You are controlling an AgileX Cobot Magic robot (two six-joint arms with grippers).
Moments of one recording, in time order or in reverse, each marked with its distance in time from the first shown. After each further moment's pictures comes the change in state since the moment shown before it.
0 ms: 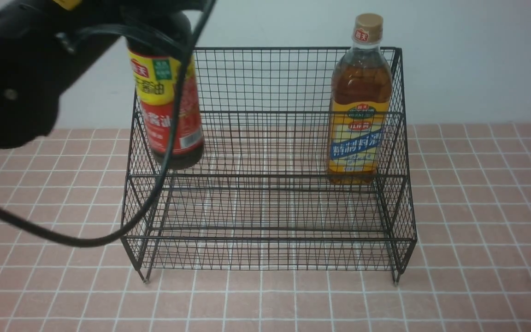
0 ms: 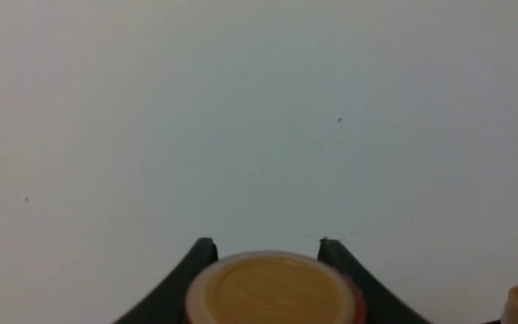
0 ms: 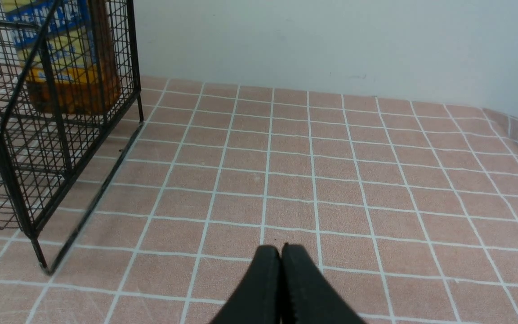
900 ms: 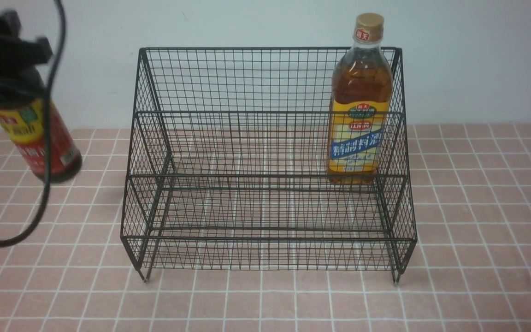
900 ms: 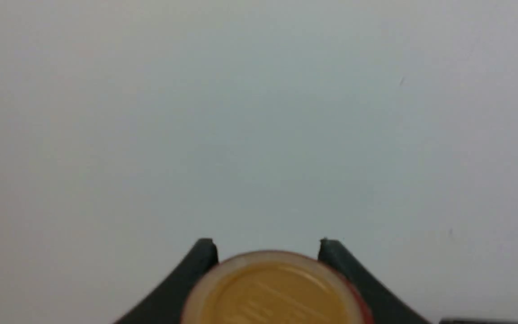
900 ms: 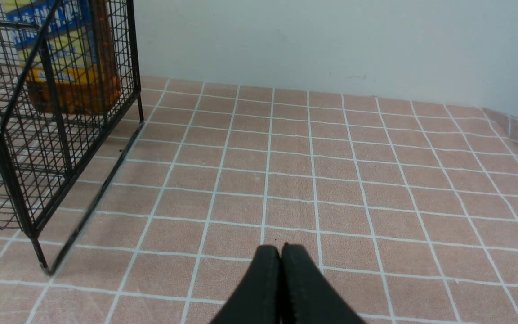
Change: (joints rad) right arm 0.000 0.000 0.000 0.000 0.000 0.000; left arm 0.400 -0.171 0.248 -0.017 -0.043 -0.005
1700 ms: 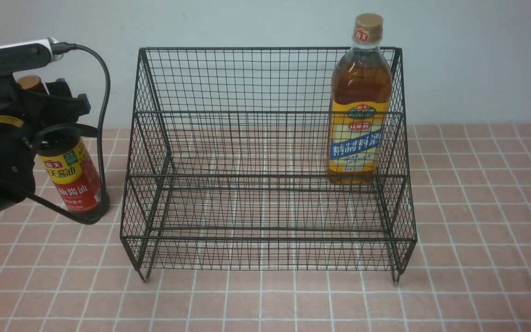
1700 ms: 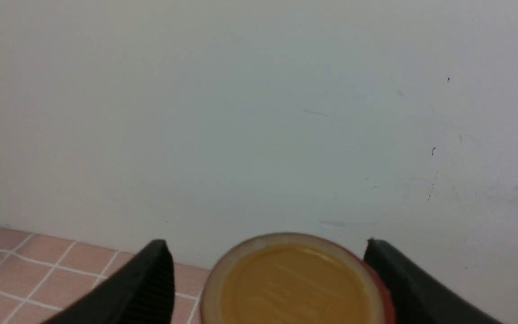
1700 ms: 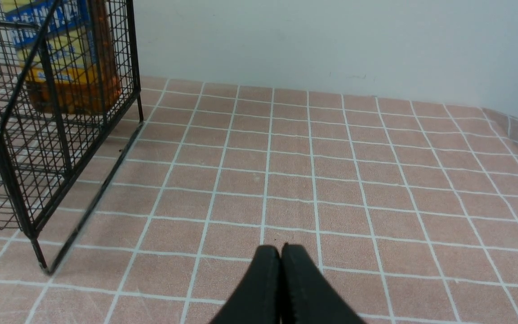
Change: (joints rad) right arm 0.000 0.000 0.000 0.000 0.000 0.000; left arm 0.018 0.450 0.002 -0.075 -0.233 -0.090
